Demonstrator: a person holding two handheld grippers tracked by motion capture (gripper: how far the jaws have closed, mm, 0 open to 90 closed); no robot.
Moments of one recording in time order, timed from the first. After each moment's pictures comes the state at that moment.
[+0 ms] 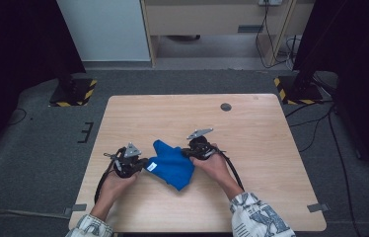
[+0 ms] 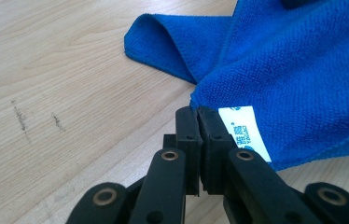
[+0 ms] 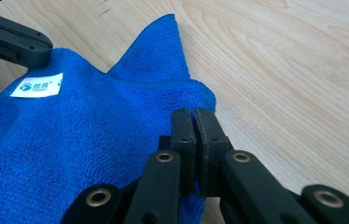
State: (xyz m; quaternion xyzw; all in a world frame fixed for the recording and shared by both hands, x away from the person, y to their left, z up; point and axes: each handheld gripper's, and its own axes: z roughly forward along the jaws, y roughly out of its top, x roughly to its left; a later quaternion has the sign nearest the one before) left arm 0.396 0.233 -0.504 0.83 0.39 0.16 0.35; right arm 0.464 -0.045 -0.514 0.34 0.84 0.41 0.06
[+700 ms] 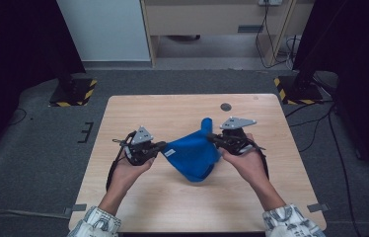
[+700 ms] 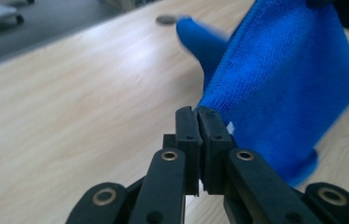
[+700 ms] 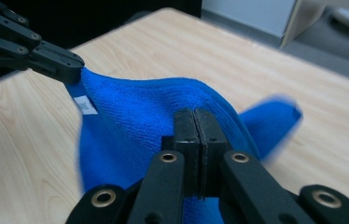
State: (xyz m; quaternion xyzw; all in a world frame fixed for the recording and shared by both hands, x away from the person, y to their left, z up) left arm 0.393 0.177 -0.414 0.81 0.33 0.18 0.45; right arm 0.413 -0.132 -0.395 0.33 0.80 0.47 0.16
